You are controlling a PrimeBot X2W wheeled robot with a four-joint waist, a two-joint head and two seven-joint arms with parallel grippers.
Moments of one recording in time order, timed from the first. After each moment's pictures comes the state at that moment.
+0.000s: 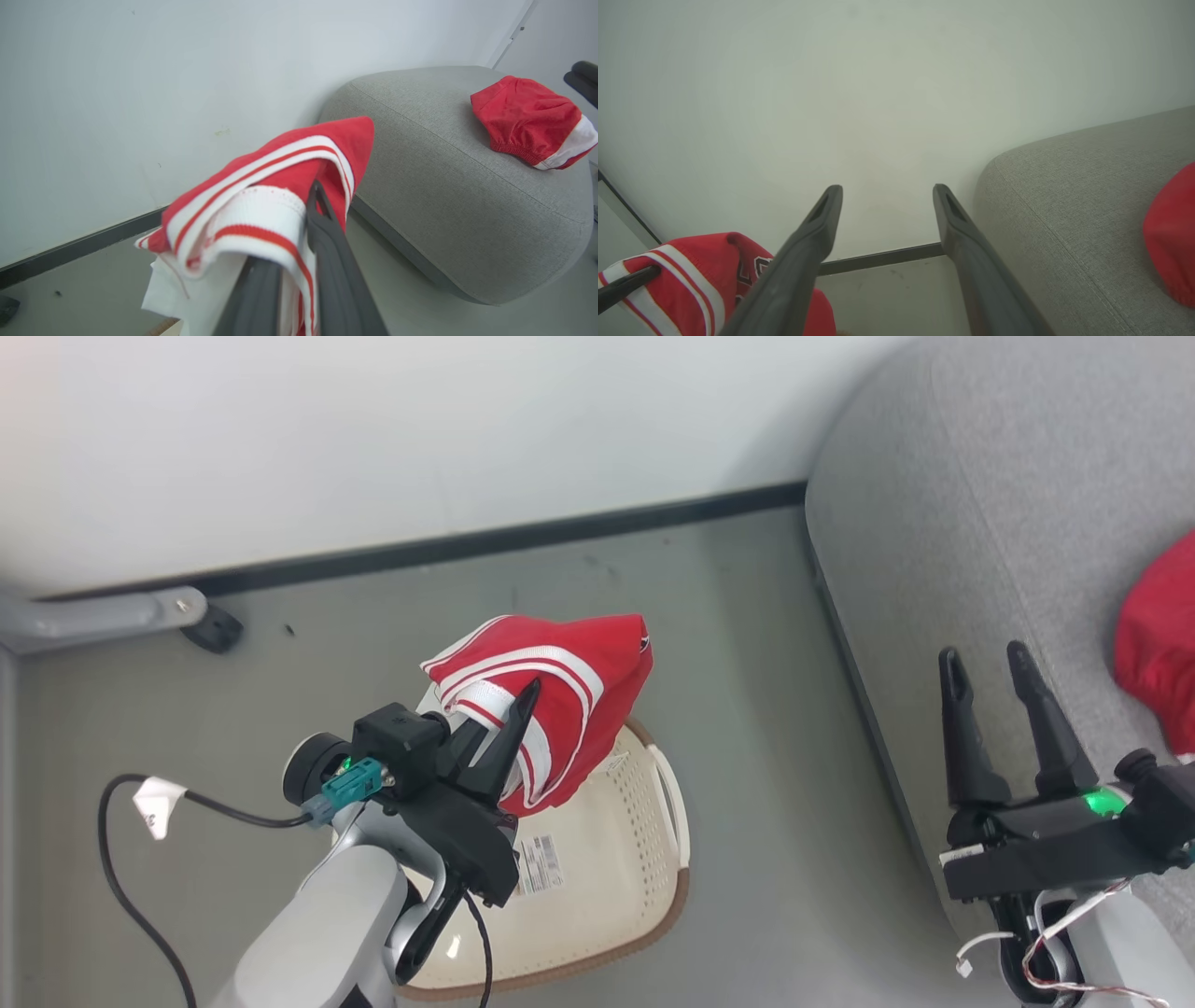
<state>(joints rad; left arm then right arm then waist) -0.66 0.17 -0.64 0.58 -0.58 -0.12 -0.22 -0.35 -0.18 0.15 0.17 0.43 0.12 -0.26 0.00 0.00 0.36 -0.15</state>
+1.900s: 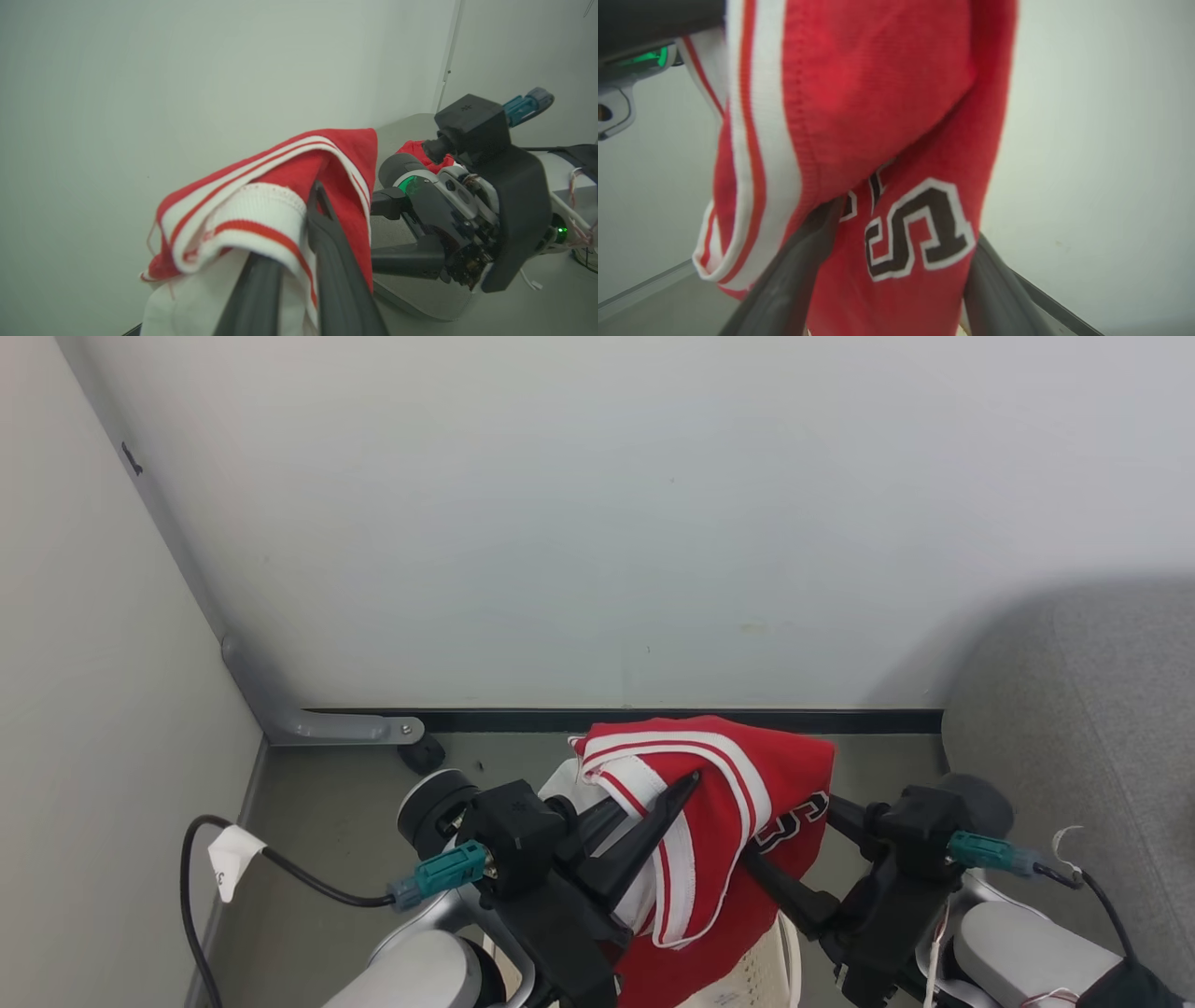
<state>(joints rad) -0.53 0.23 -0.78 0.07 -0.62 -0.12 -0.03 -0.63 -0.51 1.02 0.24 0.66 0.12 -0.18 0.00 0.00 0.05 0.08</state>
